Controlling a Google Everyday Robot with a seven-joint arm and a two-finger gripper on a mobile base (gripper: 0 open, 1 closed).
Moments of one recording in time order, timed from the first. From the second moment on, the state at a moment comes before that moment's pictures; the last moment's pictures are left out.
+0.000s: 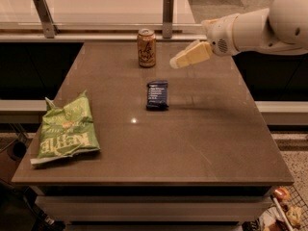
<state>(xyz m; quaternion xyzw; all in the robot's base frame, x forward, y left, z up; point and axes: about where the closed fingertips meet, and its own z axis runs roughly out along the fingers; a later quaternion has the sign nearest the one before) 0.673 -0.105 0.952 -0.43 0.73 0.16 0.51</state>
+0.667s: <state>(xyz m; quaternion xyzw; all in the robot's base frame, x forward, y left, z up) 0.706 -0.080 0.927 -0.40 0.72 0.20 0.53</state>
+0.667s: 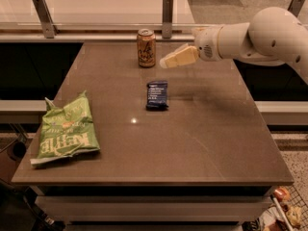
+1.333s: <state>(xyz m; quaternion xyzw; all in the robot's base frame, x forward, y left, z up) 0.744 -0.041 0.900 -0.38 0.71 0.24 0.54</state>
